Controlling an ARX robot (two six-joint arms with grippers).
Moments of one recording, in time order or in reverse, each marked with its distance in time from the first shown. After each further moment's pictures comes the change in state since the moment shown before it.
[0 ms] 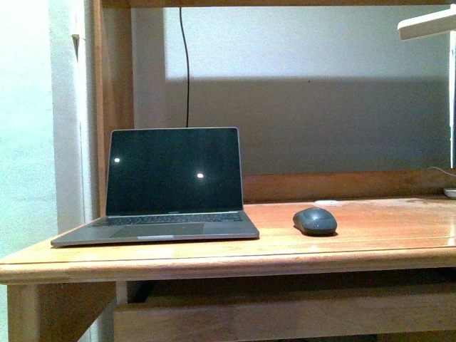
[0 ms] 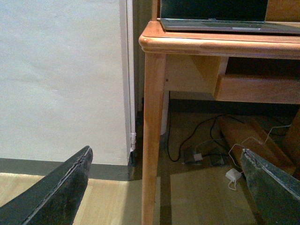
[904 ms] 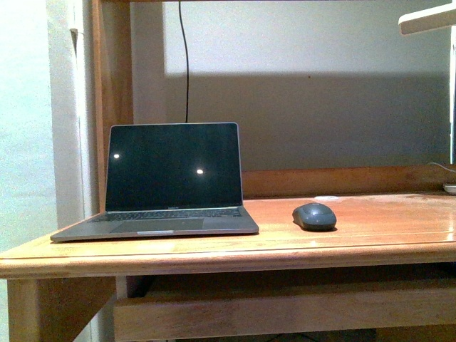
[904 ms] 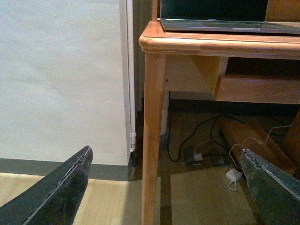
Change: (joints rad) left arm 0.000 0.000 0.000 0.000 0.001 0.000; right arm 0.000 -0.052 0.000 -0.021 0.000 -0.002
